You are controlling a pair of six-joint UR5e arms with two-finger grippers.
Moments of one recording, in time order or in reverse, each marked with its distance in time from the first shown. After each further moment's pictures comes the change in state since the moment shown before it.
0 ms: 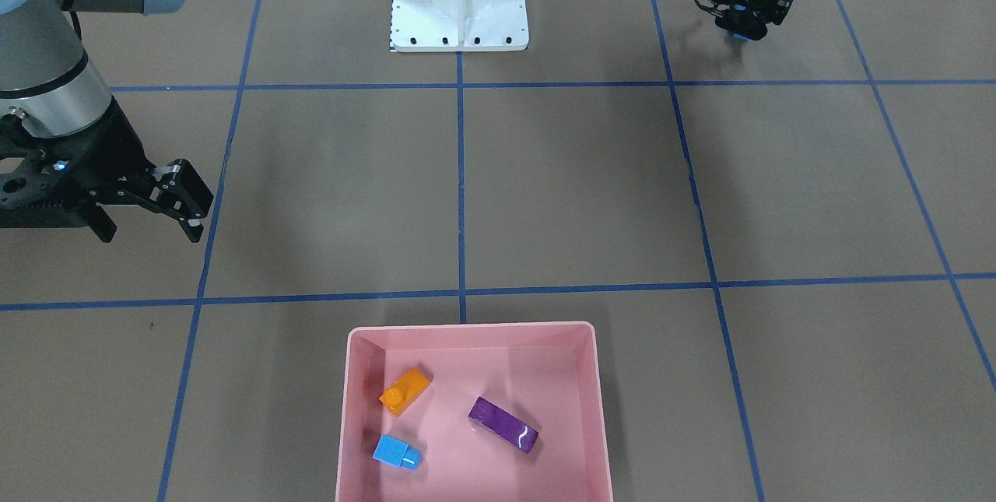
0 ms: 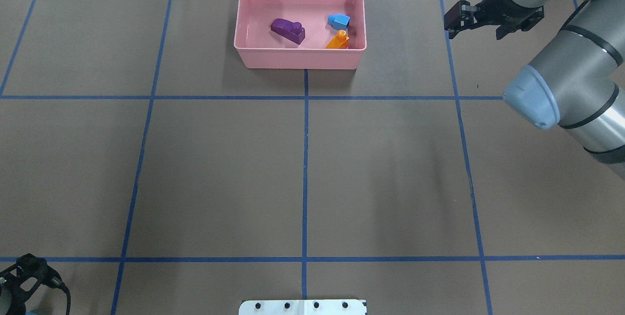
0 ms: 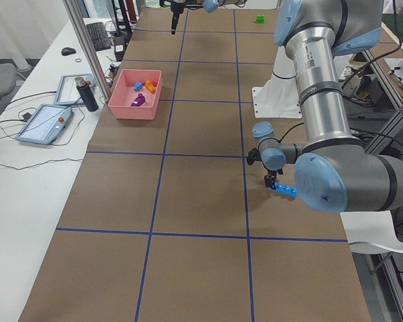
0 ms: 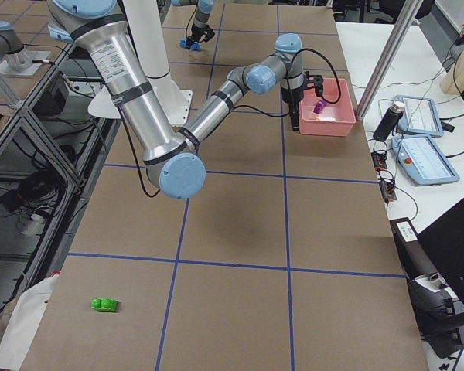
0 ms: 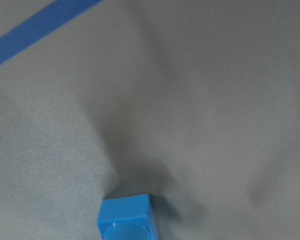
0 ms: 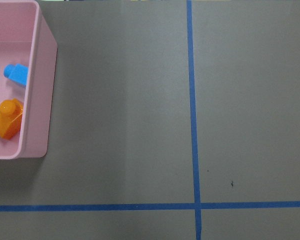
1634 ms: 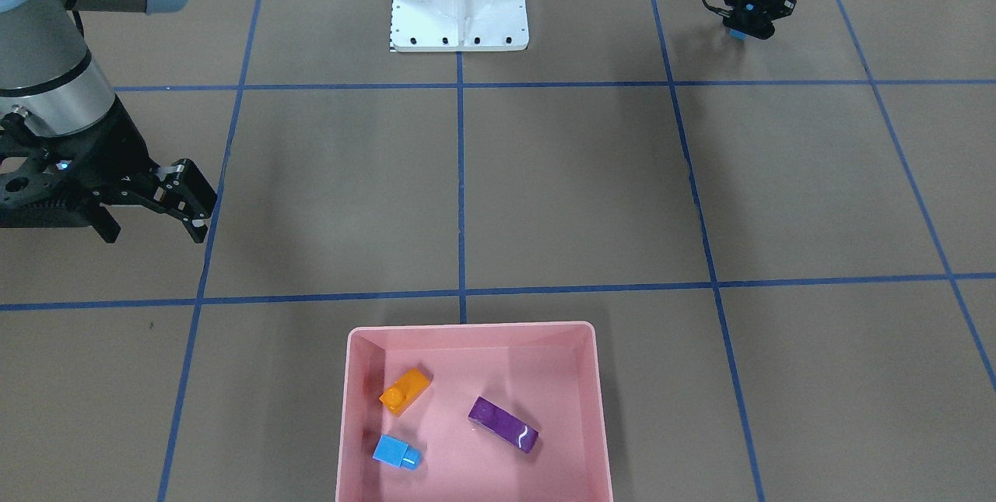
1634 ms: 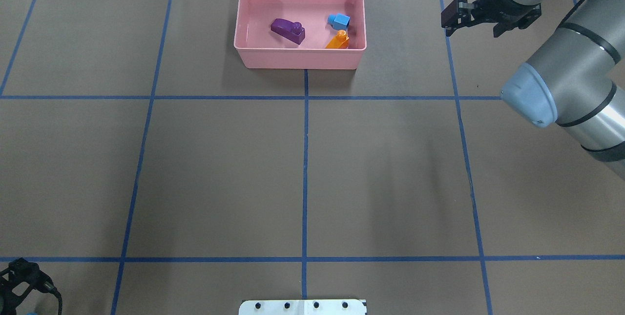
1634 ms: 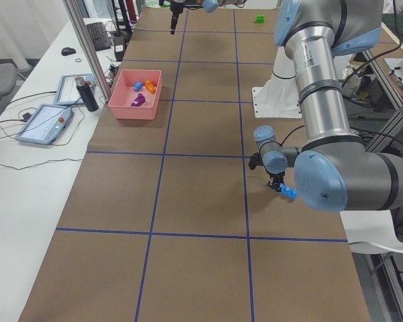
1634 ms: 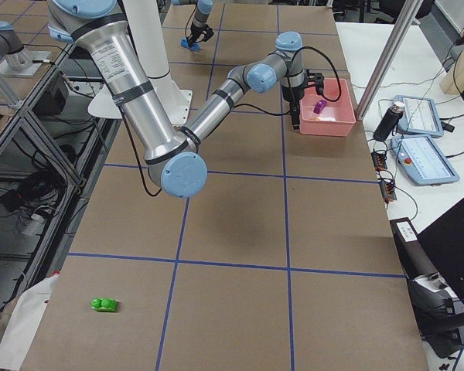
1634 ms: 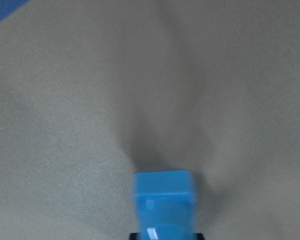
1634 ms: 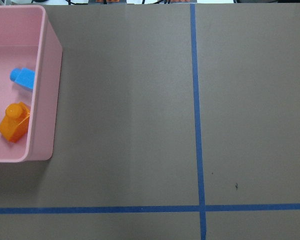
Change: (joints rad) left arm 0.017 0.018 0.011 0.001 -0.001 0.003; right arm -0.001 0.010 -0.004 0.002 0.000 0.006
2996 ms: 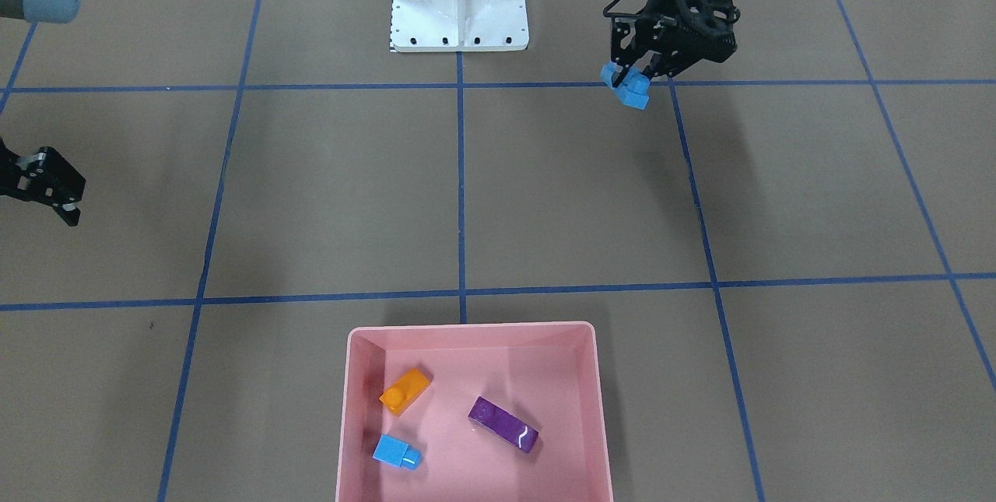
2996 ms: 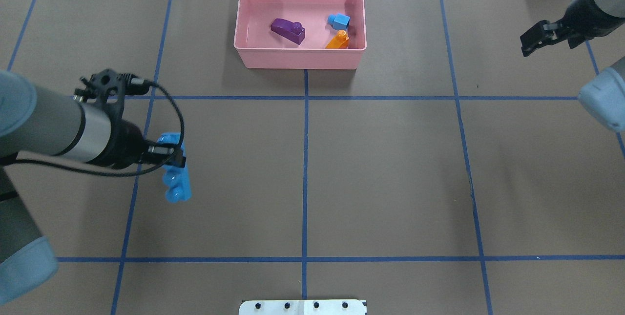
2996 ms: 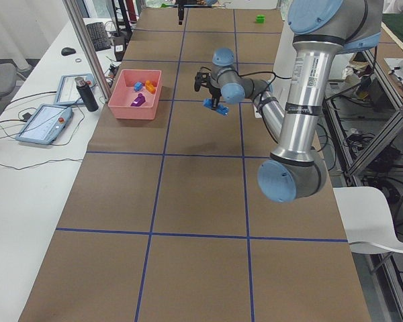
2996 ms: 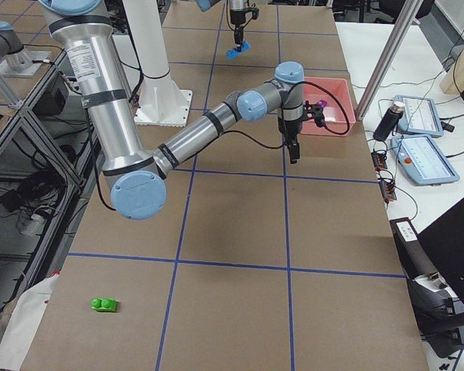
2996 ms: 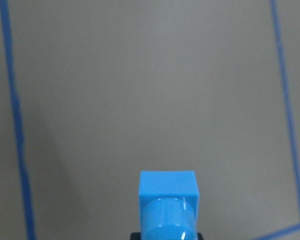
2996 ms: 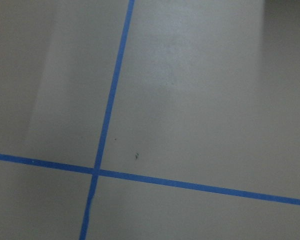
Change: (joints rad) left arm -0.555 -0.843 -0.086 0.453 0.005 -0.206; right arm 0.161 -0.249 0.051 0.005 0.095 -0.408
